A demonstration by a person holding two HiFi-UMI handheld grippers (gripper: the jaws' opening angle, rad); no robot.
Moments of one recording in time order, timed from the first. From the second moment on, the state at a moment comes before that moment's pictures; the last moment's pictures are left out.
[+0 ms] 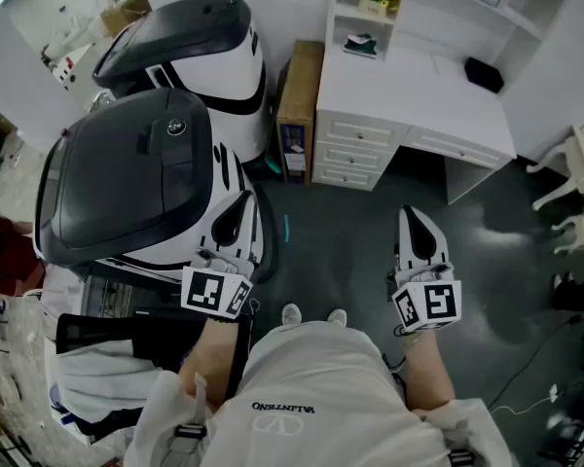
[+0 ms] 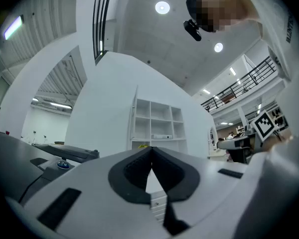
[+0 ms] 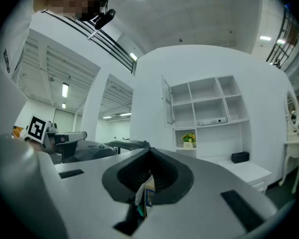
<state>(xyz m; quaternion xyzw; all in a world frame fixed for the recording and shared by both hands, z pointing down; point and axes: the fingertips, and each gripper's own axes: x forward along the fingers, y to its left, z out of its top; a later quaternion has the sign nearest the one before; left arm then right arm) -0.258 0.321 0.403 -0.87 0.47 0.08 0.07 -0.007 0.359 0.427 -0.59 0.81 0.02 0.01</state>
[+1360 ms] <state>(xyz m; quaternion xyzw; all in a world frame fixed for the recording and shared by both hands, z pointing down) -0.263 0.273 0.446 -0.90 0.44 0.07 0.02 -0.047 0.249 0.438 -0.58 0.81 -0.02 0.07</state>
